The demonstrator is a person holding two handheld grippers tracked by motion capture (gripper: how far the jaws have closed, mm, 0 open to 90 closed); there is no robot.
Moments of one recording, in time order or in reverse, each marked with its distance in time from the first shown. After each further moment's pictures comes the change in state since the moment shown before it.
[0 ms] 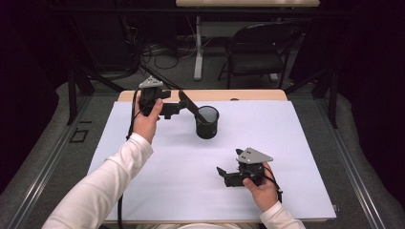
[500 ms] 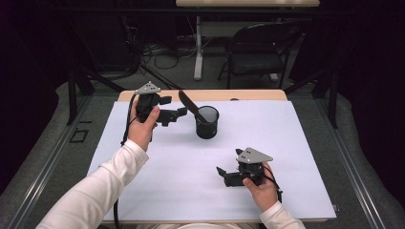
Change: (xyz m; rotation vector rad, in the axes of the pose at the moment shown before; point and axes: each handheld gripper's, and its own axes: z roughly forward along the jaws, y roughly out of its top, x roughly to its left) left arm -0.008 -0.011 -0.016 0.009 -0.061 0.031; right arm 0.000 0.000 0.001 0.002 0.003 0.001
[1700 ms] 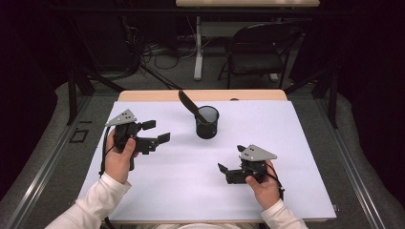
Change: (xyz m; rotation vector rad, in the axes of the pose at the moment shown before) left arm -0.012 -0.067 -0.063 -0.036 -0.056 -0.060; right arm -0.004 0.011 -0.009 -0.041 -0.005 -0.002
